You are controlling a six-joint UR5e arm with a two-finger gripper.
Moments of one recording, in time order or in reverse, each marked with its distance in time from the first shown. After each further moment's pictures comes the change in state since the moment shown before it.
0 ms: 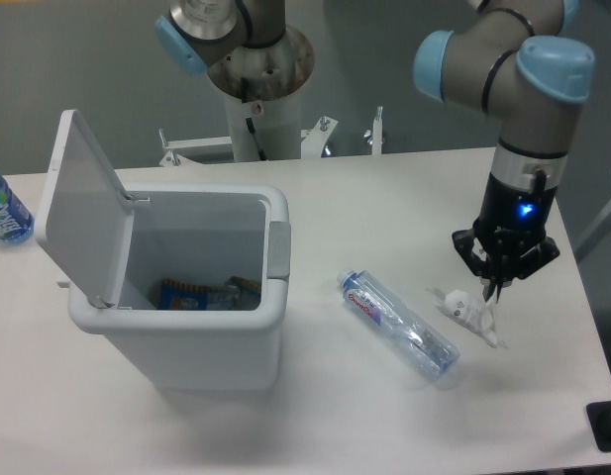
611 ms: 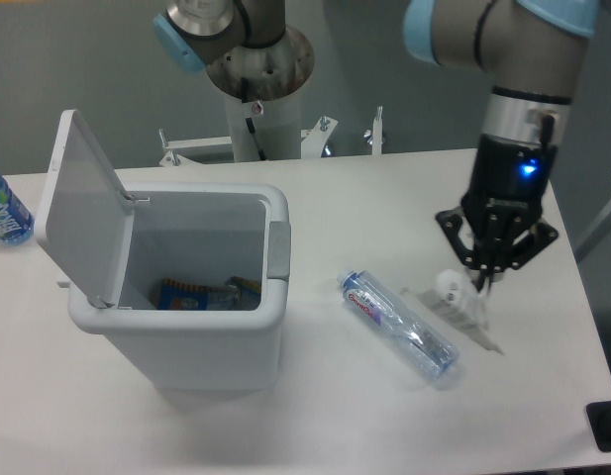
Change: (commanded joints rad) arm -0.113 0.109 0.020 0.000 -0.126 -0.167
